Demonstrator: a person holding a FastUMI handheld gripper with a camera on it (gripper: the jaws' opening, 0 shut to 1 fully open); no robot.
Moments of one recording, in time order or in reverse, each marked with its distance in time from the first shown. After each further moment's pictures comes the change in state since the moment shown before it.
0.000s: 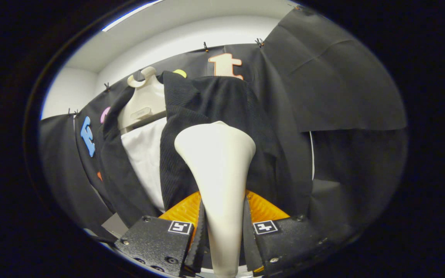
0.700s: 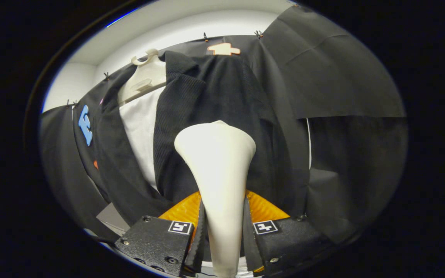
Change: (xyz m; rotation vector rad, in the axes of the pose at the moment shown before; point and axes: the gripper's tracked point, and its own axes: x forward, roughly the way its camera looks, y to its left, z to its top) arm -0.004 -0.008 -0.057 -0.035 0.068 -0.026
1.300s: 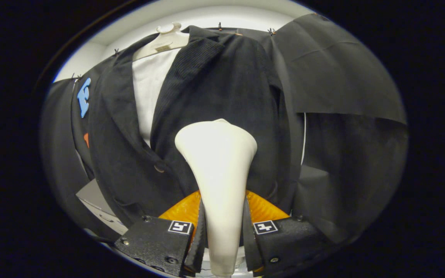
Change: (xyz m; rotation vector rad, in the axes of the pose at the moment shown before) arm 0.006 -0.008 -0.074 -0.130 0.060 -0.086
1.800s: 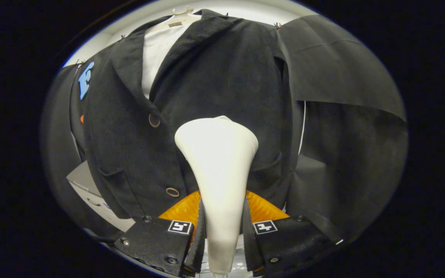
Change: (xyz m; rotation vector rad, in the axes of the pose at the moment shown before) arm 0.017 0.002 -0.059 -0.050 0.081 -0.026
